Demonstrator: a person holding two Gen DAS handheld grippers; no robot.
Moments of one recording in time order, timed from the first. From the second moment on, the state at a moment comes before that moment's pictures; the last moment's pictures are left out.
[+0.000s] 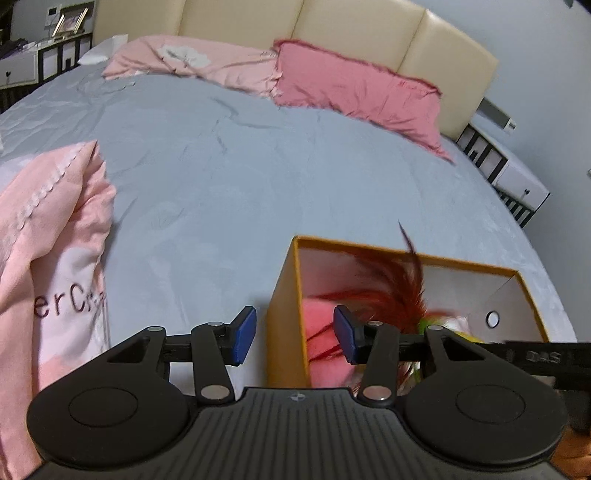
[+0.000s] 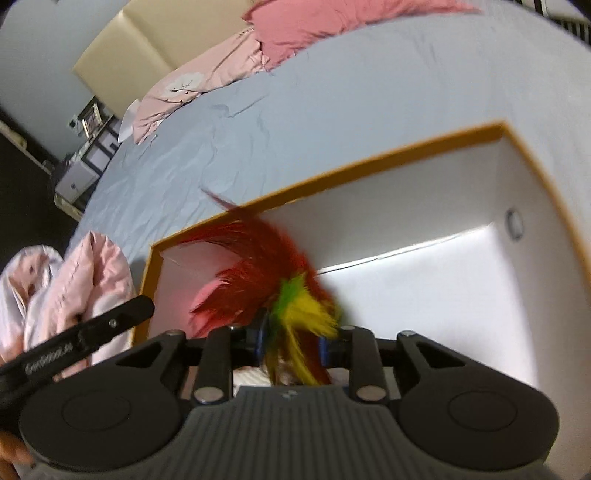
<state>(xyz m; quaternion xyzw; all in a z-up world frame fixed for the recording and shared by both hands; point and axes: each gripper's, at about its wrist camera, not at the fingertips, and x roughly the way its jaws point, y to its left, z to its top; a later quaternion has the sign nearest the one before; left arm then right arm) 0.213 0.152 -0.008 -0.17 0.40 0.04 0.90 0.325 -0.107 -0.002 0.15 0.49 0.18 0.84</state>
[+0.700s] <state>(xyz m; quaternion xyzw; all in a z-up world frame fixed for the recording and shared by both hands) 0.212 0.148 -0.019 -0.19 0.44 0.01 0.88 0.310 -0.061 -0.055 0.09 0.59 0.25 0.76</state>
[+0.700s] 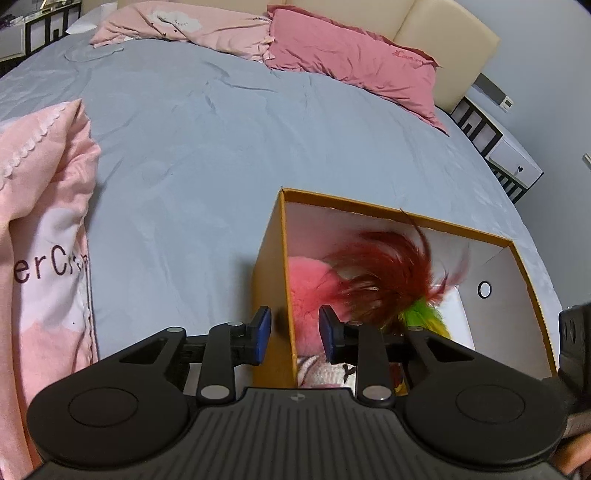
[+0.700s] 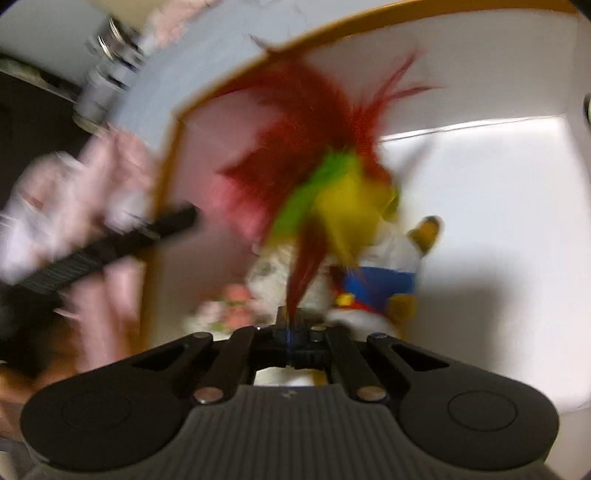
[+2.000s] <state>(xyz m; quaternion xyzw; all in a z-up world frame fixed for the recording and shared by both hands) 0.104 0.020 0.019 -0.08 0.41 -0.09 0.91 0.120 -0.198 0.026 -0.01 0.34 0.15 0.93</state>
